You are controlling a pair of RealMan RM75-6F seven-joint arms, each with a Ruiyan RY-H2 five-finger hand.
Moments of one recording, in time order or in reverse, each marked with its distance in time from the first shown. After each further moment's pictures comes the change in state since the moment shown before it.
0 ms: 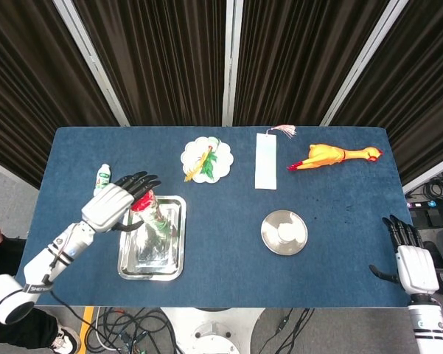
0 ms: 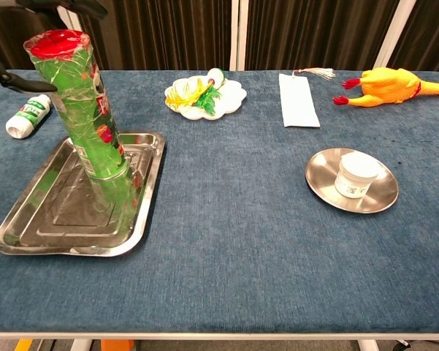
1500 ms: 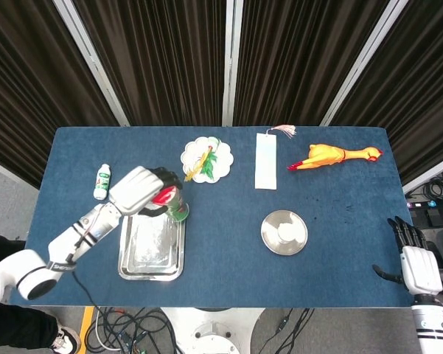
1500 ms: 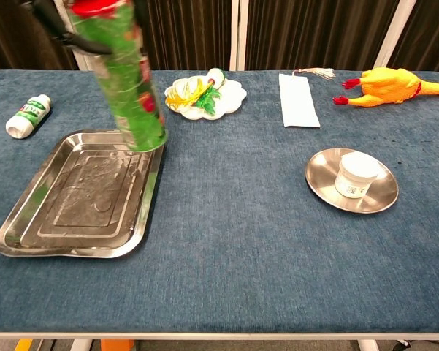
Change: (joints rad) left arm -0.200 -0.004 -0.067 -0.035 -0.113 -0.111 0.065; right arm -0.007 -0.010 0.007 0.037 0.020 -0.011 0.040
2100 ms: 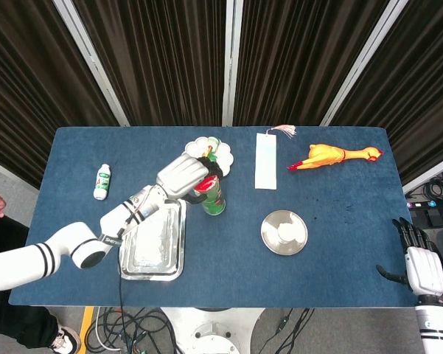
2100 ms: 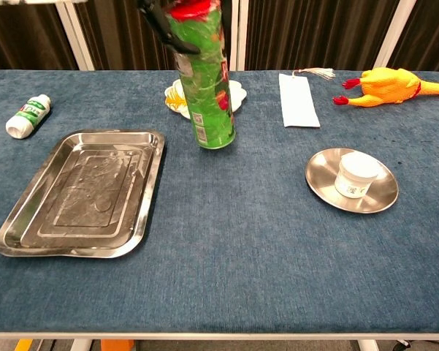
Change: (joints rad) left arm -0.217 -0.225 -0.063 0.232 -0.104 -0.156 -0.004; right arm -0.006 -0.008 0.003 0.039 0.010 -0.009 0.050
